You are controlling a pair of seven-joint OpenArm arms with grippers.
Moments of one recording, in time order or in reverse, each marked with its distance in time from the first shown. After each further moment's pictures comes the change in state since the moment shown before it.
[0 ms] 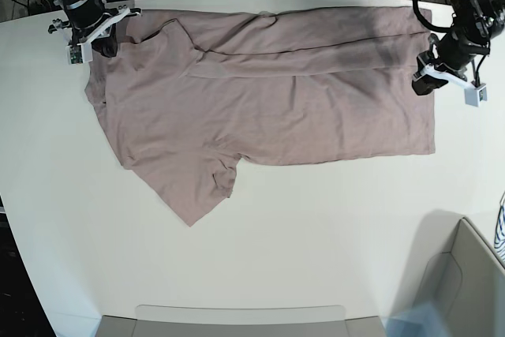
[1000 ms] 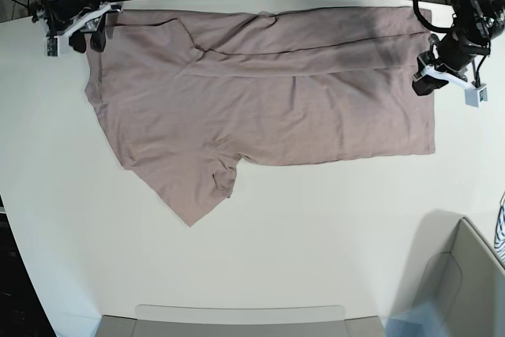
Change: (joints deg) left arm -0.2 -0.1 0.0 -0.1 0.0 0.0 0.2; right arm 1.8 1.1 7.3 2.2 5.8 -0.2 -0.9
